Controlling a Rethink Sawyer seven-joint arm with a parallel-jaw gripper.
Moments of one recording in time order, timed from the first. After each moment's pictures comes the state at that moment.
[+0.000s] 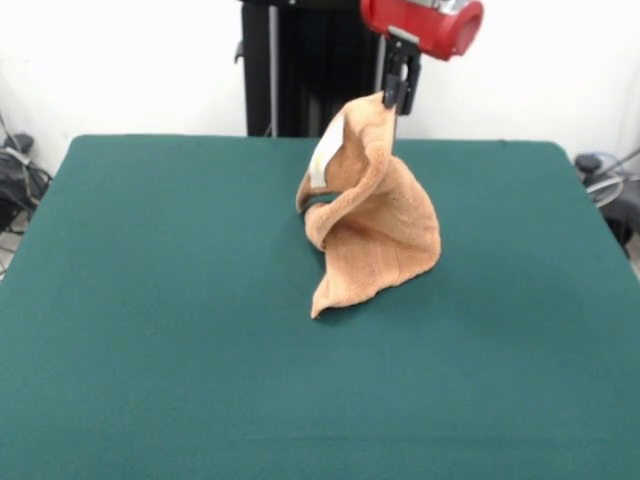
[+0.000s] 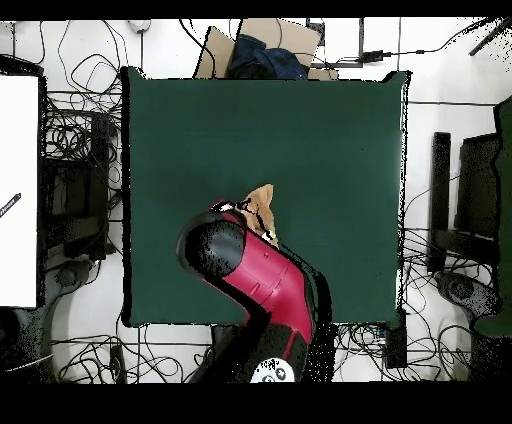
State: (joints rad) arm 0.19 -0.74 -0.46 1.88 0.55 0.49 1.88
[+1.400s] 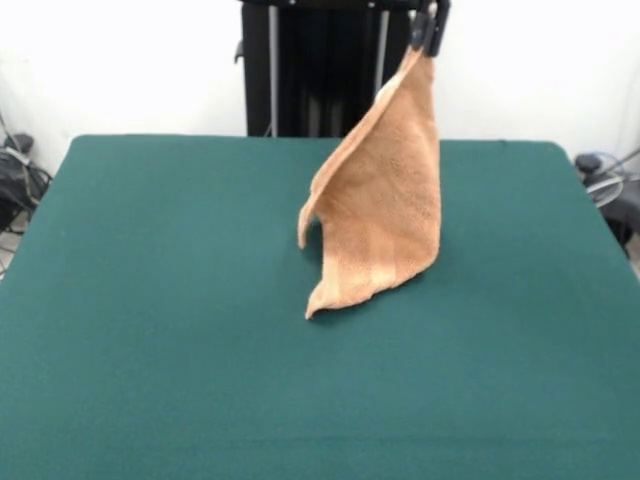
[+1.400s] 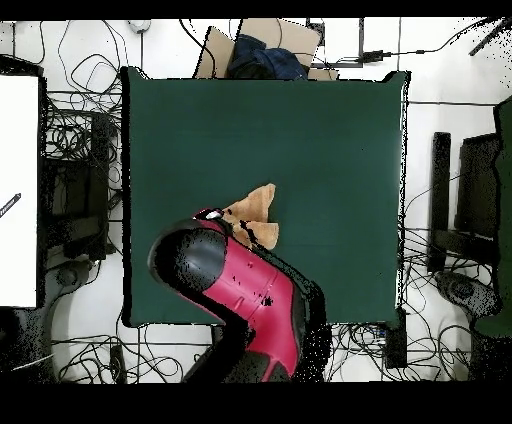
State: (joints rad) arm 0.32 -0.76 -0.60 1.81 0.55 0.67 2.01
